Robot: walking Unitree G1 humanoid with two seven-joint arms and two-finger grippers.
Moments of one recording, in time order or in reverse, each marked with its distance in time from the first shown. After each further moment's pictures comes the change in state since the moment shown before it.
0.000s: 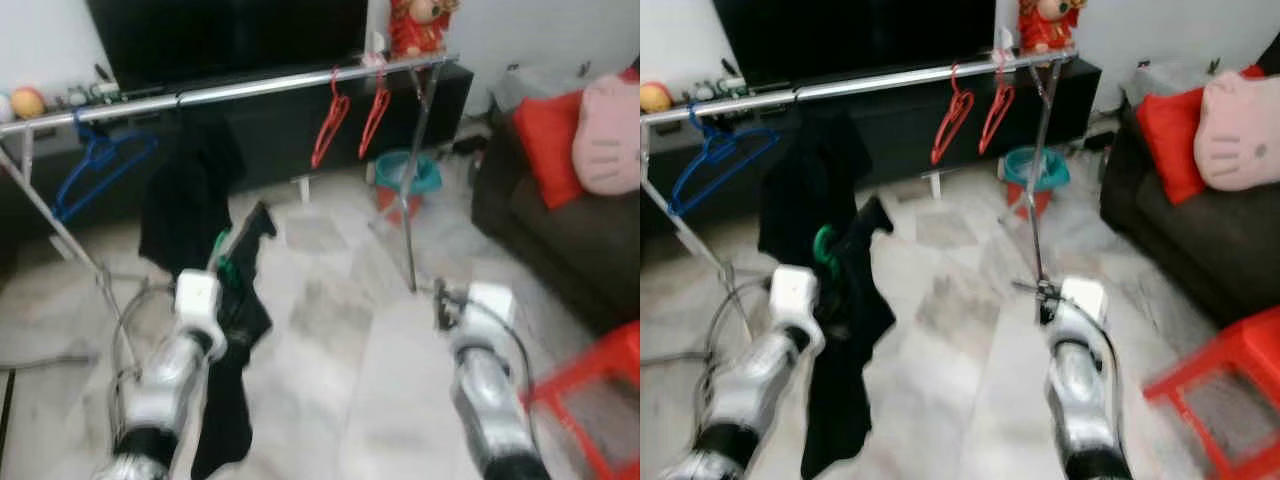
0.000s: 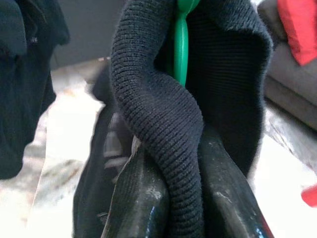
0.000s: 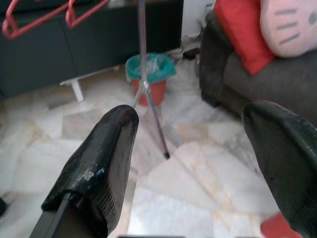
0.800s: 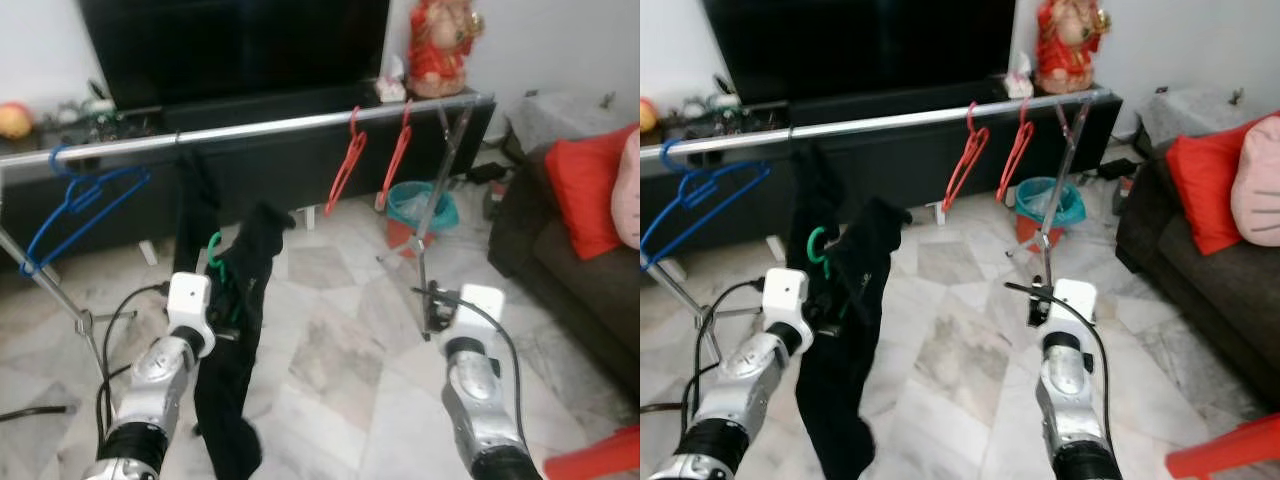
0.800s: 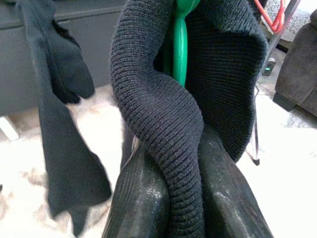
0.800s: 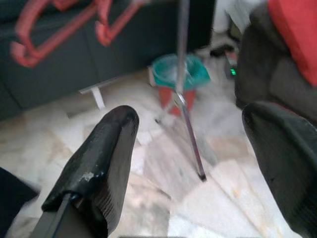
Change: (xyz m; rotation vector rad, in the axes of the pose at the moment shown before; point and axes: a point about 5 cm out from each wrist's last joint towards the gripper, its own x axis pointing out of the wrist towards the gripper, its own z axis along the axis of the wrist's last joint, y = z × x) left arm -0.006 0.021 0.003 0.030 0.007 0.054; right arm 0.001 0.013 -0.016 -0.008 0.123 0.026
